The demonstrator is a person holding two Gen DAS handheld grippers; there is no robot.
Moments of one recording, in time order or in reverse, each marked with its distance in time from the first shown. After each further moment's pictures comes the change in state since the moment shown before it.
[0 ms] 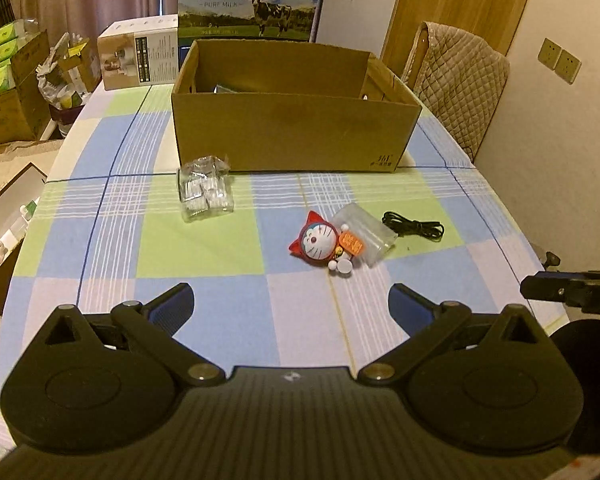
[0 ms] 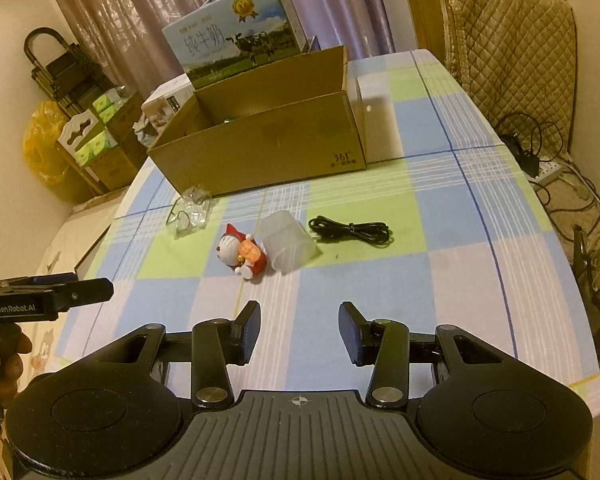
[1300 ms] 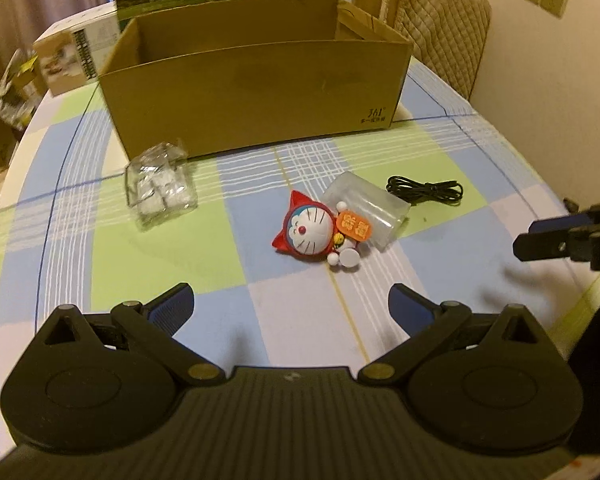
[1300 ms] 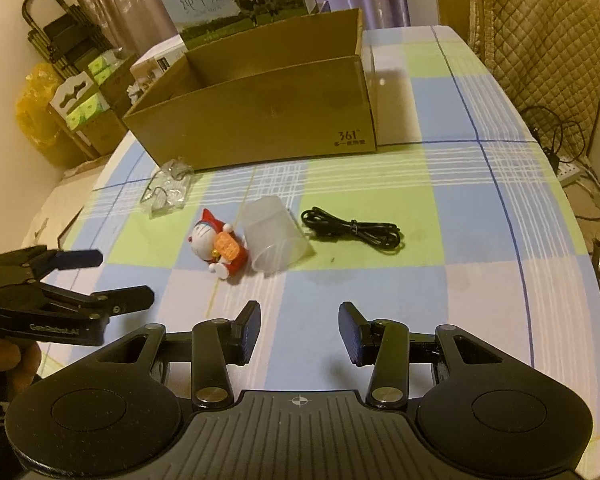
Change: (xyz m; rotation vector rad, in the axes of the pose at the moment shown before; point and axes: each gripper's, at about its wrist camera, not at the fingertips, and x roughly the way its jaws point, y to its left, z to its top) left arm 0.092 -0.015 0.005 0.176 0.071 -0.017; right arm 0.074 -0.011 0.024 -0.069 0.102 -0.021
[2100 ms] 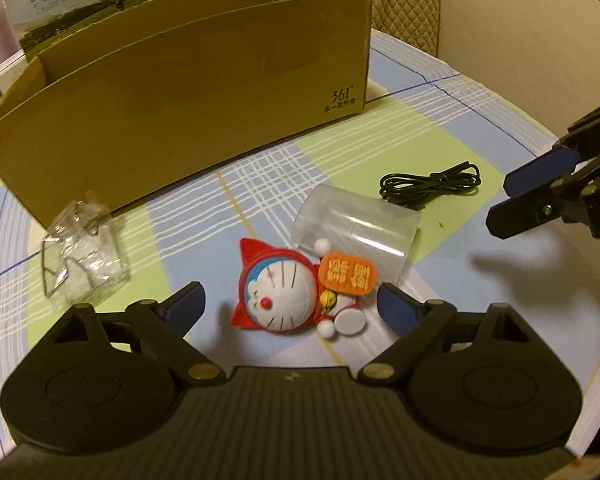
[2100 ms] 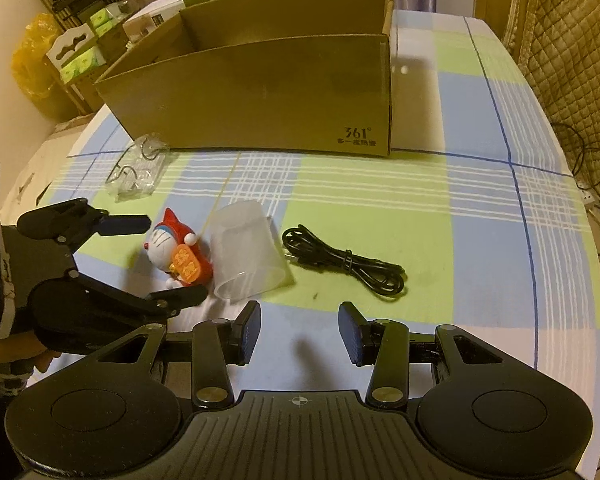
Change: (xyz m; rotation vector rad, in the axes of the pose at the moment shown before) left arm 0.092 -0.019 0.026 0.213 -0.023 -0.044; right arm 0.060 -0.008 0.039 -0.110 0.100 -0.031
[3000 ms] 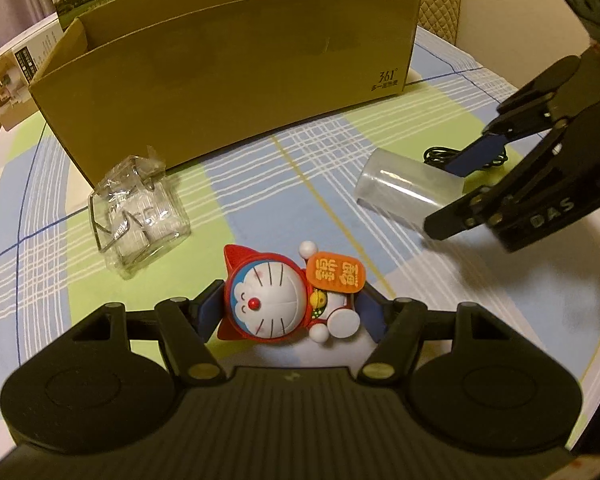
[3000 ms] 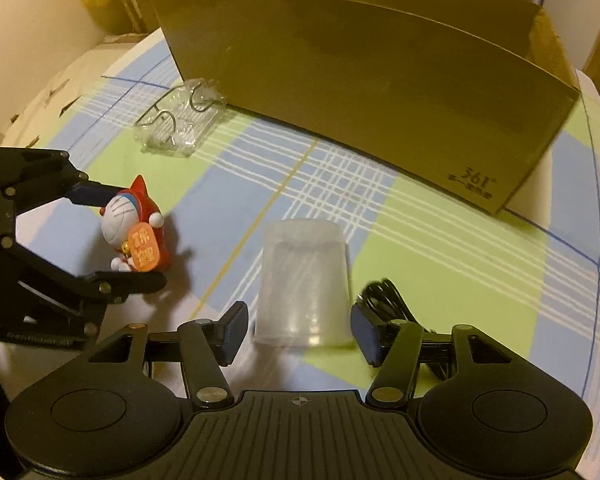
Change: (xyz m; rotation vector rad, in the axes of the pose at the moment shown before) left arm -0.023 0.045 -0.020 -0.055 0.054 0.011; right arm 0.074 0.052 0.036 -0.310 0.110 0.028
